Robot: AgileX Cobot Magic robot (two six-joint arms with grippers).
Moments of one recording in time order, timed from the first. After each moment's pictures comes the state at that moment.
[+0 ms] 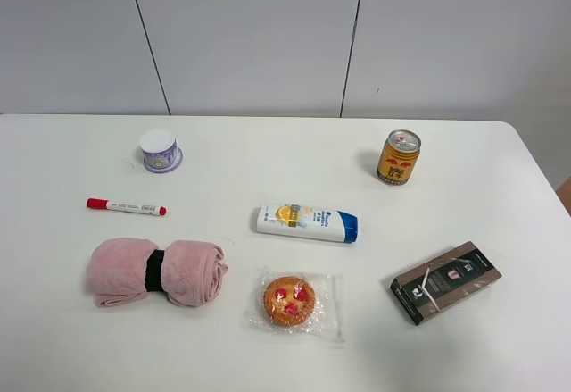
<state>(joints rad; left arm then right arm) -0.11 0.00 -0.51 0.01 1.06 0.07 -0.04 0.00 -0.48 0.05 1.06 -0.01</state>
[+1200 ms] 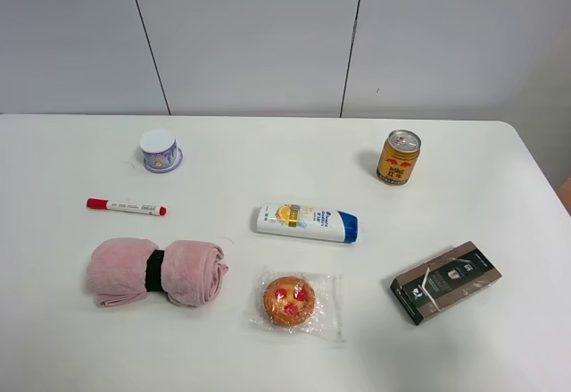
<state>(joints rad) 0.06 0.00 -0.51 -0.01 1.06 0.07 -0.04 0.00 -0.48 0.05 1.06 -0.01</state>
